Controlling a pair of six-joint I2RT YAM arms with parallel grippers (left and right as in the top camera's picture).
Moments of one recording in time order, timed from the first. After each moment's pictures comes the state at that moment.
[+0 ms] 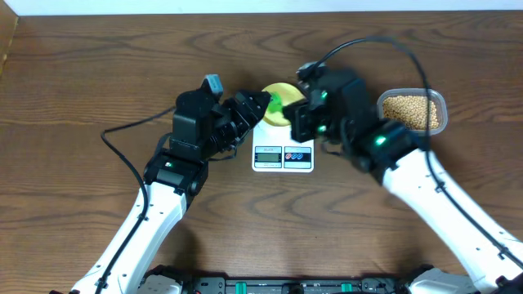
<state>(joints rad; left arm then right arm) -0.33 1.25 0.84 -0.04 0.38 -1.10 0.55 1.46 1.26 -0.51 -0.23 0.42</state>
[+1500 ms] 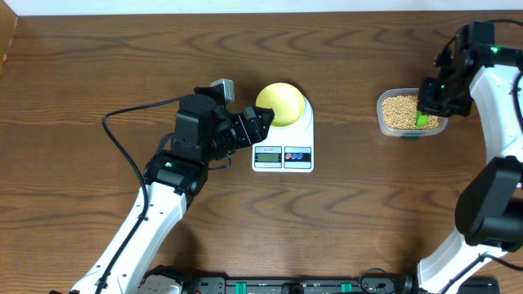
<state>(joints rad) -0.33 1.25 0.84 -0.17 0.38 -0.69 -0.16 1.92 1.64 -1.13 -0.06 0.08</state>
